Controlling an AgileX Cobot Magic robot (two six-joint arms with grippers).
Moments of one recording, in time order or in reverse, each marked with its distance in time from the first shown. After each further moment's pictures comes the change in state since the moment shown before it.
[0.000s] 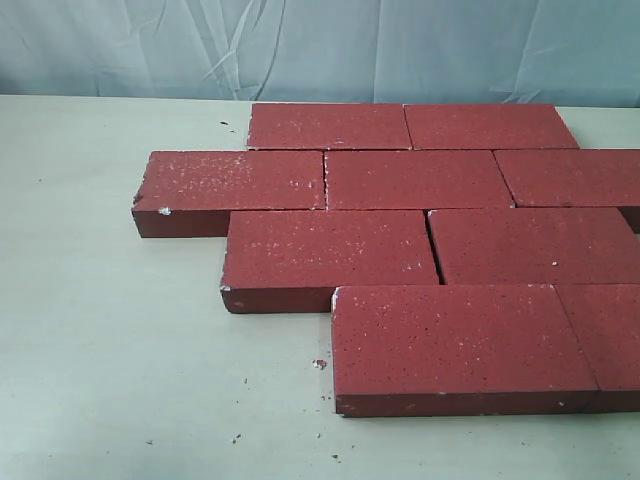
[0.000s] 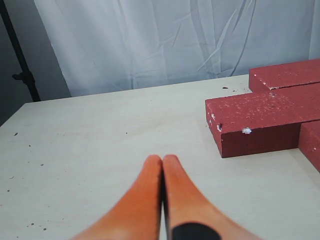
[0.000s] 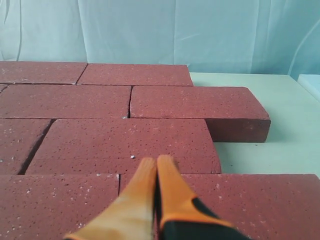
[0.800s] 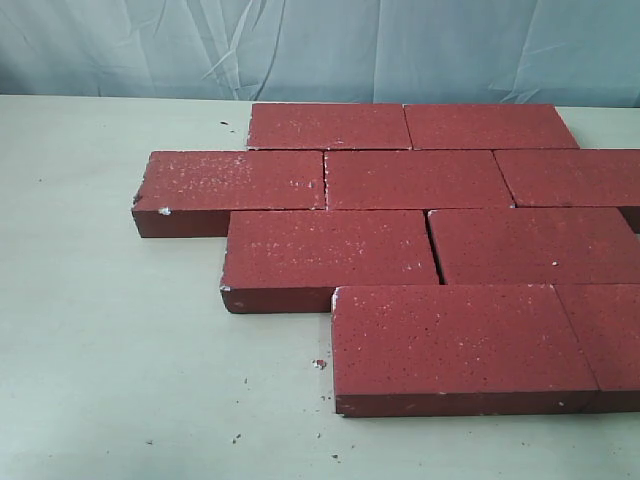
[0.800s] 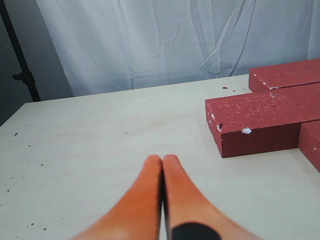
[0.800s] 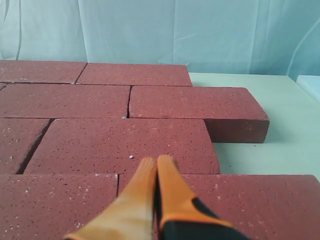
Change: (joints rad) left arm 0.000 0.000 0.000 0.000 0.000 0.000; right arm 0.000 0.000 0.000 -0.008 0.000 -0.002
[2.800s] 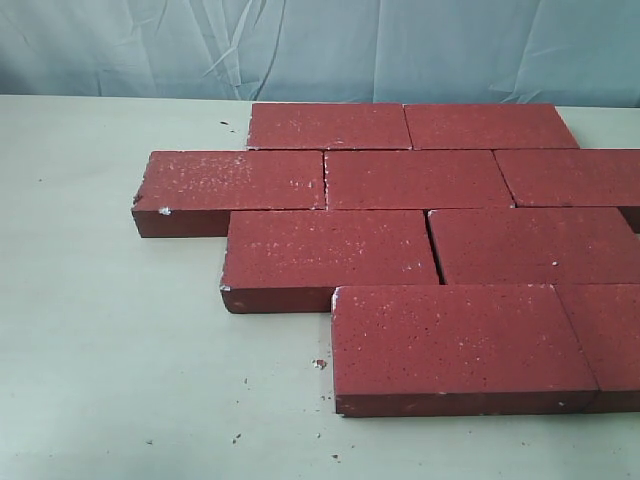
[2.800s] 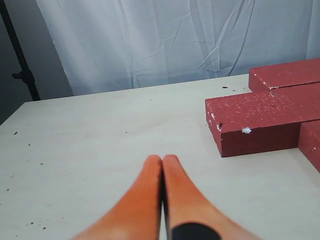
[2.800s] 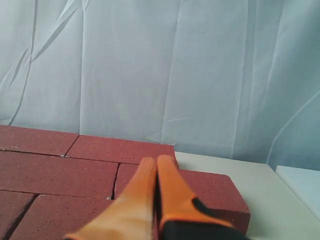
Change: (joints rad) left arm 0.000 0.000 0.000 0.000 0.002 0.000; right arm 0.000 0.017 -0.008 -0.051 -0.281 -0.061
